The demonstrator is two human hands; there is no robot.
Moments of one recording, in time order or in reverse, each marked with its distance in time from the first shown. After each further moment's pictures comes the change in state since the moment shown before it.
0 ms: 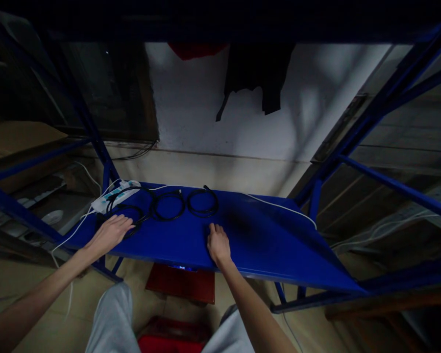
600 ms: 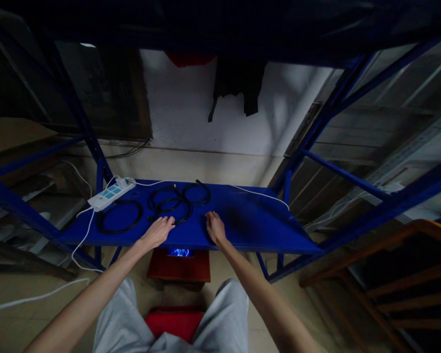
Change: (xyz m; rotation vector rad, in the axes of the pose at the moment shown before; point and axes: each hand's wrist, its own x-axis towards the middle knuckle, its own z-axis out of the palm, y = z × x) left_hand 0.044 0.119 0.060 -0.287 -0.127 0.017; right_hand -0.014 -0.007 -0.021 0.022 0.037 0.005
